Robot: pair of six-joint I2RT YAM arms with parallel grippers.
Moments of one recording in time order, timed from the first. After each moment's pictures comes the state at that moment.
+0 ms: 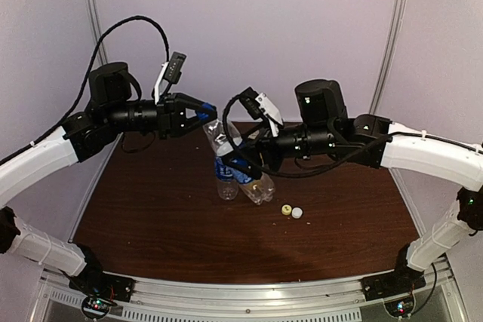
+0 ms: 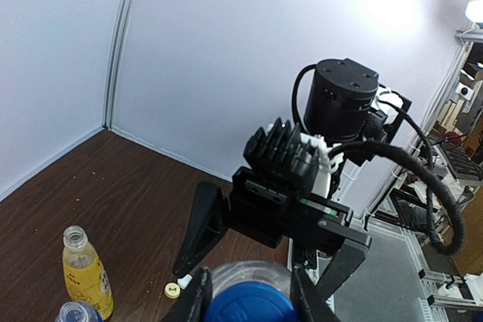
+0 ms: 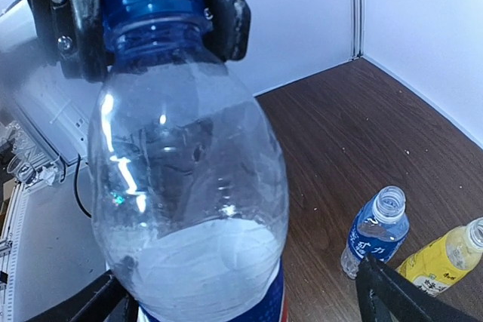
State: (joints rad) left arm -0.72 1.24 1.20 -0.03 0.73 -0.29; right arm 1.01 1.47 1.37 -0.25 -0.26 0.13
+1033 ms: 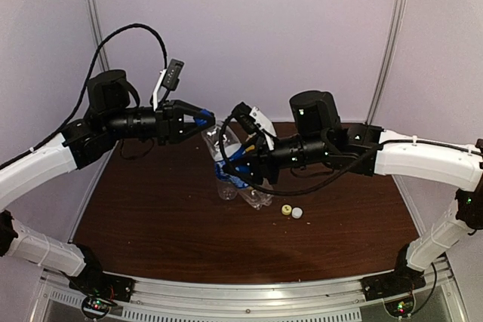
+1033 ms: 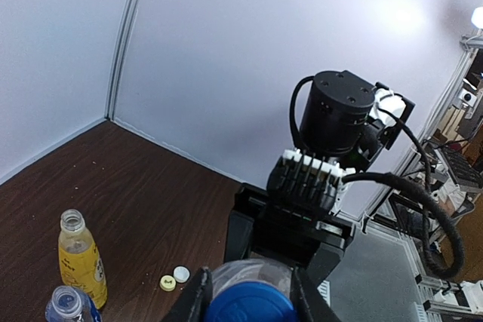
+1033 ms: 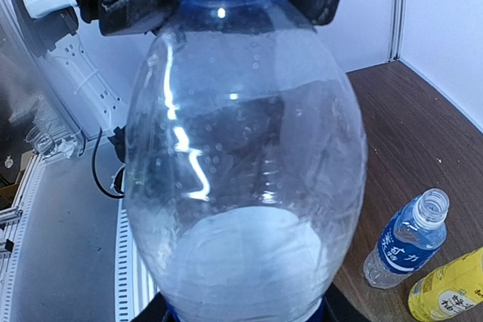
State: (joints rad) left arm -0.72 1.20 1.13 0.00 0.71 -0.32; right arm 1.01 1.48 1.30 -0.17 -0.38 0.07
